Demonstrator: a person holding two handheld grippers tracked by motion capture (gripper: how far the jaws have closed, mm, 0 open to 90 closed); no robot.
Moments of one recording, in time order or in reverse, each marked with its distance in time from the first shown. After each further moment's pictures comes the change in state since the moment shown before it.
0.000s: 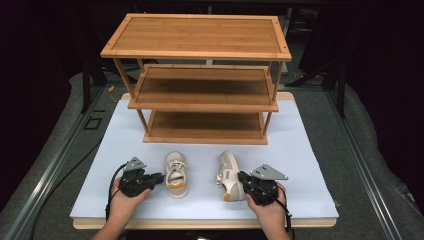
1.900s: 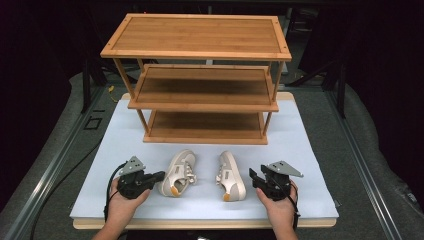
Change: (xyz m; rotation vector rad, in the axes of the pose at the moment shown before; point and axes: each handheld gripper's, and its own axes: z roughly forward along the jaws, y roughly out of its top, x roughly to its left) left arm -0.020 0.011 -0.020 -0.092 -0.016 0.073; right arm -0.037 -0.010 -0.001 -0.013 -0.135 0.155
